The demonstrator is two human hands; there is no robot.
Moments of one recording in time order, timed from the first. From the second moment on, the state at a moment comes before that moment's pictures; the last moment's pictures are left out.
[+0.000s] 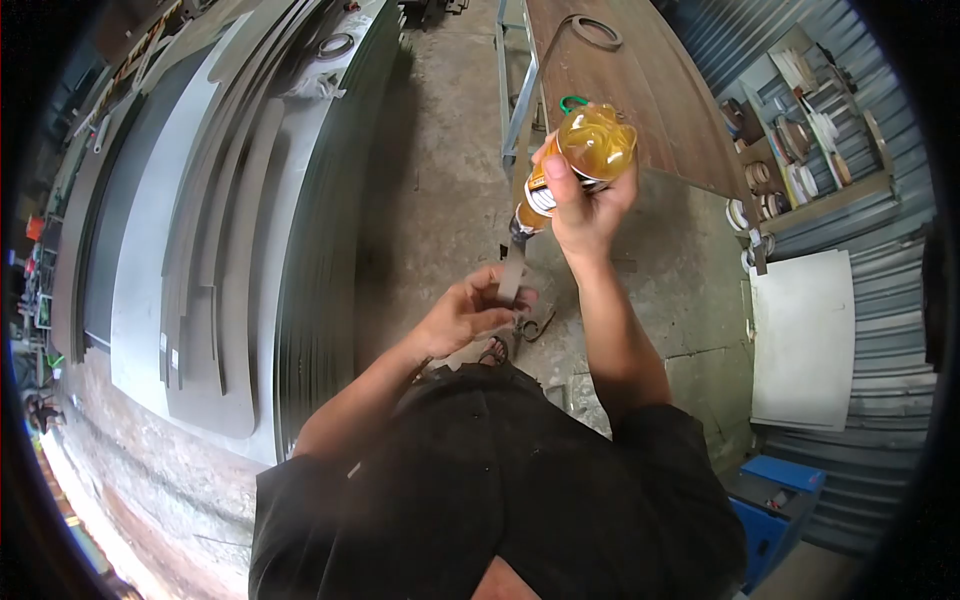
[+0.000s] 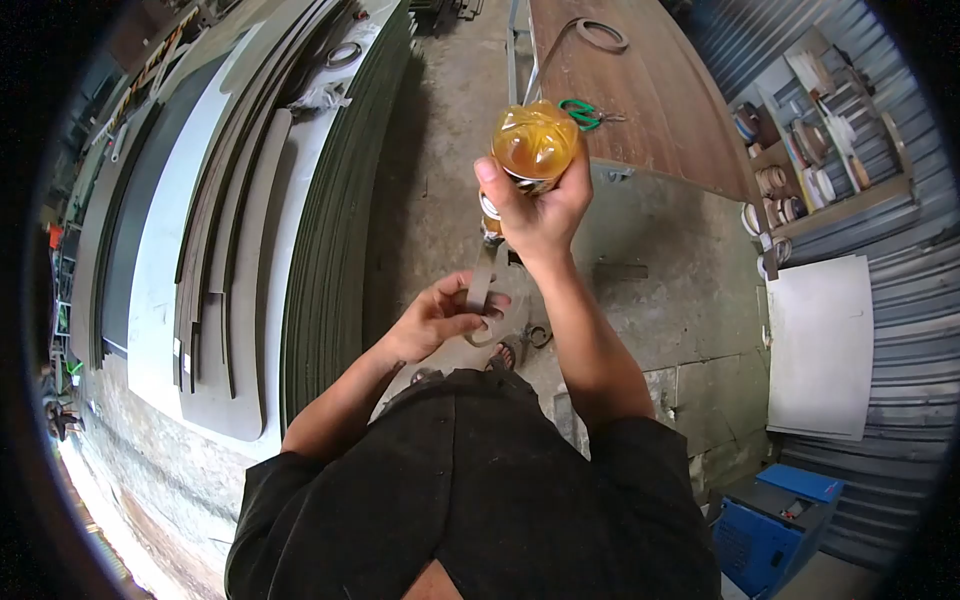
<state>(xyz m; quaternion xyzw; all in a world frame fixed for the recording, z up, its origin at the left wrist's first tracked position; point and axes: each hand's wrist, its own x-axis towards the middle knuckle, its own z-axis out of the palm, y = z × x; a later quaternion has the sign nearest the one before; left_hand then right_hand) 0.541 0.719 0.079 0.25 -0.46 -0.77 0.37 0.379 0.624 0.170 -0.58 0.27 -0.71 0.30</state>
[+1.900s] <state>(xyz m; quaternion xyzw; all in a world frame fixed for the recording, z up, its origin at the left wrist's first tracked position) 0.570 0.914 0.091 0.31 -0.39 -0.77 0.39 0.401 0.807 0.176 -0.55 0.24 -0.74 0.31</state>
